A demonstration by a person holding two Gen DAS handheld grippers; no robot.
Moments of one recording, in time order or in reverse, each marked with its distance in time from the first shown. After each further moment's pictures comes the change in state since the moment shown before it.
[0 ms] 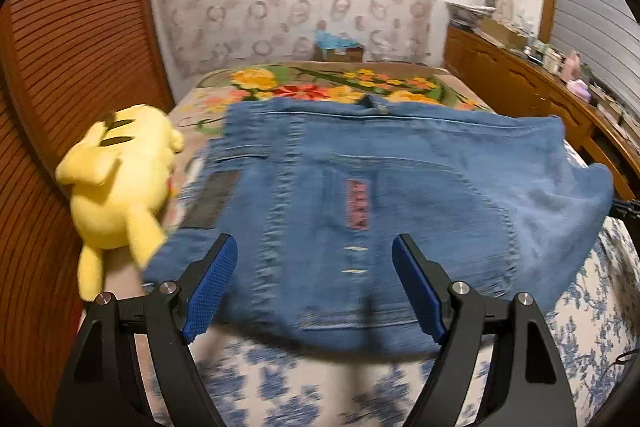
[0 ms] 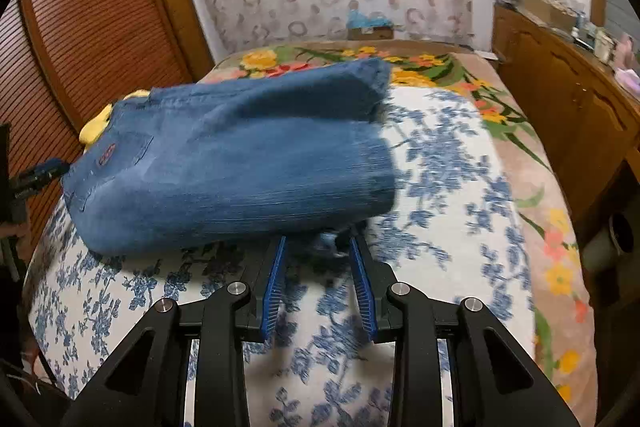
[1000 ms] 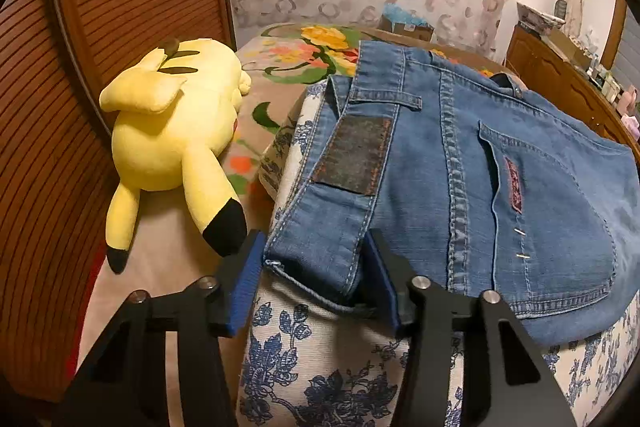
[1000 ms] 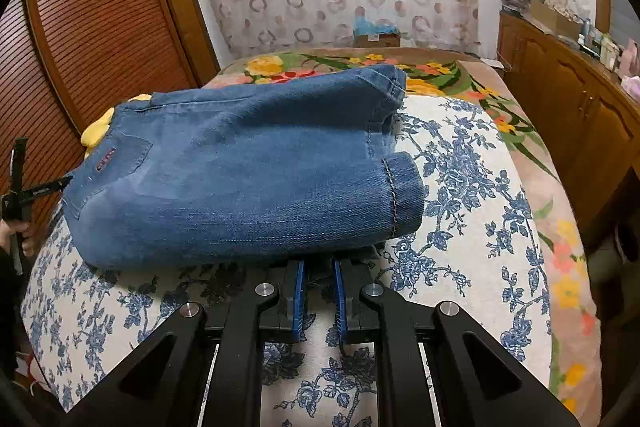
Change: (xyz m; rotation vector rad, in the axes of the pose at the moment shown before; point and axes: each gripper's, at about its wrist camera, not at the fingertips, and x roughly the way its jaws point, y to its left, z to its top) left arm 0.046 0.081 -0.021 -0.162 0.130 0.114; right arm 0.021 0.003 0.002 -0.002 -0.036 0.012
